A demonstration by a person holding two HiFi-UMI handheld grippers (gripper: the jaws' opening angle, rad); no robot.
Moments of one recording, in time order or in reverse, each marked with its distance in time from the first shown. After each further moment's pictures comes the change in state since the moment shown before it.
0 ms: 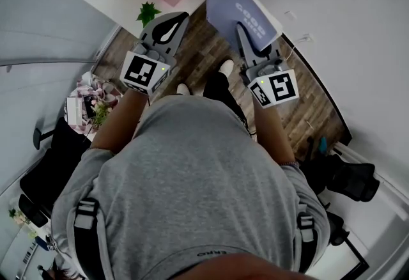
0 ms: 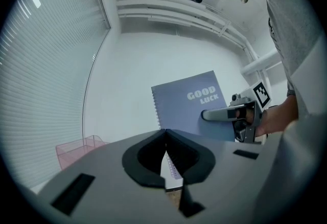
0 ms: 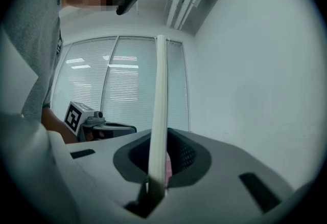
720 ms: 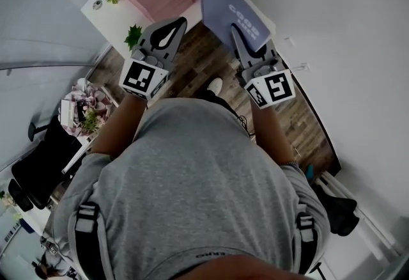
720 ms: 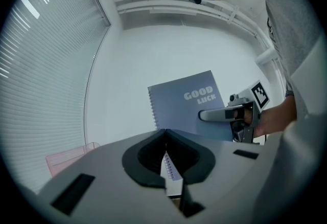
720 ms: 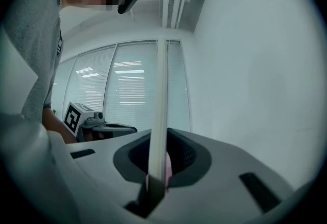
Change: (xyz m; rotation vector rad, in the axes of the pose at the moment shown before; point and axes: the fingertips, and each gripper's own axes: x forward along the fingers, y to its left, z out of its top) left arm 0.137 0.028 -0.011 0.047 0.030 0.137; right arm 0.063 -0.142 -0.002 0.027 -0.033 0.168
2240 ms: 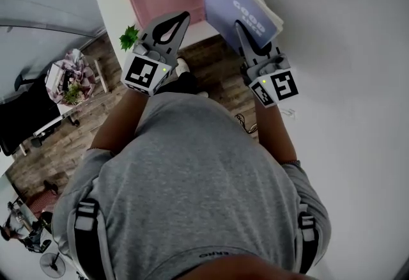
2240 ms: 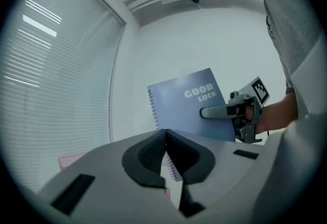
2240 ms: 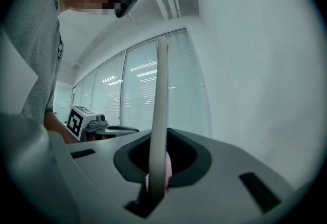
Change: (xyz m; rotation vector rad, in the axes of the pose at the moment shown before) left arm 0.105 0.080 -0.020 0.026 0.030 0.352; right arm 0.114 -0.122 -0.006 0.044 0.030 0.366
